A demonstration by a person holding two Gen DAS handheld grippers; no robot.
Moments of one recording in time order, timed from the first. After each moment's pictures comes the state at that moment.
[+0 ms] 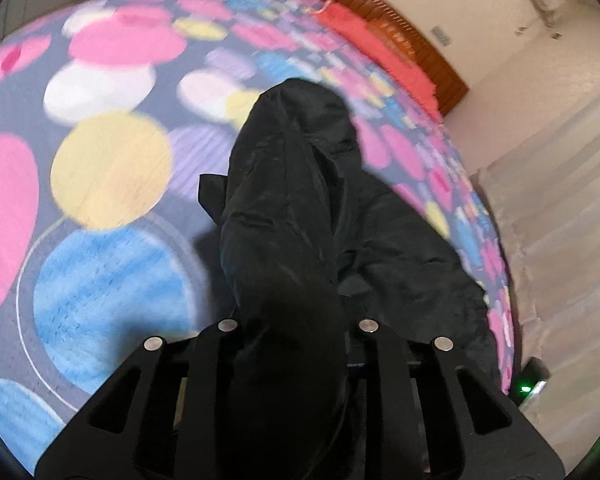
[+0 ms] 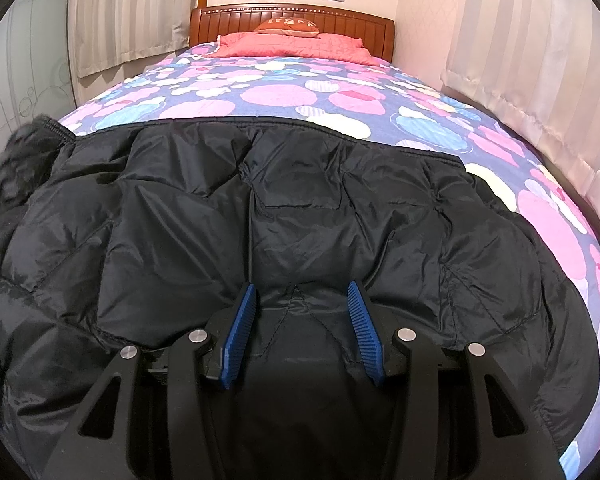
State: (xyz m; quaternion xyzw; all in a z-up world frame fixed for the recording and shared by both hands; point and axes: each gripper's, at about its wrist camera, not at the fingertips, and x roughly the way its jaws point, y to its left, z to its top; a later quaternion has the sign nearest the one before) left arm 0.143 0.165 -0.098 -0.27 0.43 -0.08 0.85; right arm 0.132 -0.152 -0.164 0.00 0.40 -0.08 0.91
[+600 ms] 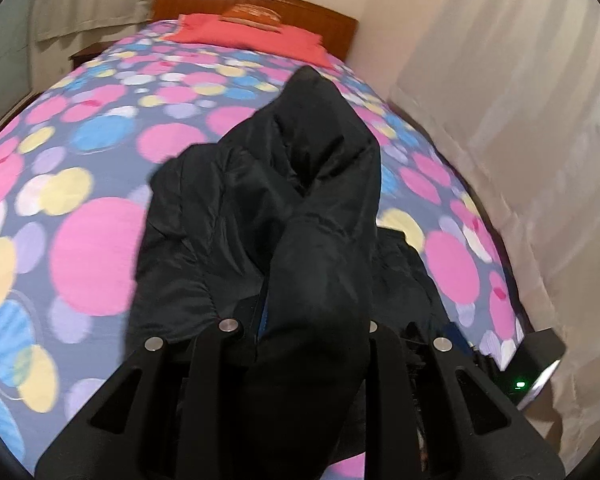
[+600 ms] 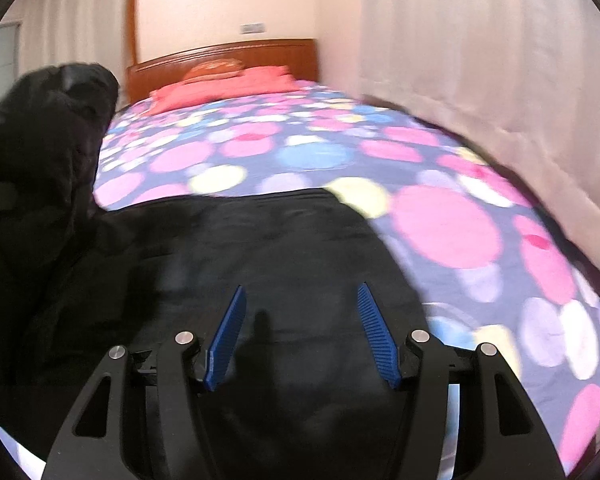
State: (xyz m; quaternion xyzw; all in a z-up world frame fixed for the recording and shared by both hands) left arm 0.127 -0.103 -0.016 -0.07 0.42 -0.20 0.88; right arm 0.082 -0.306 -0.111 0.07 0.33 -0.18 0.92
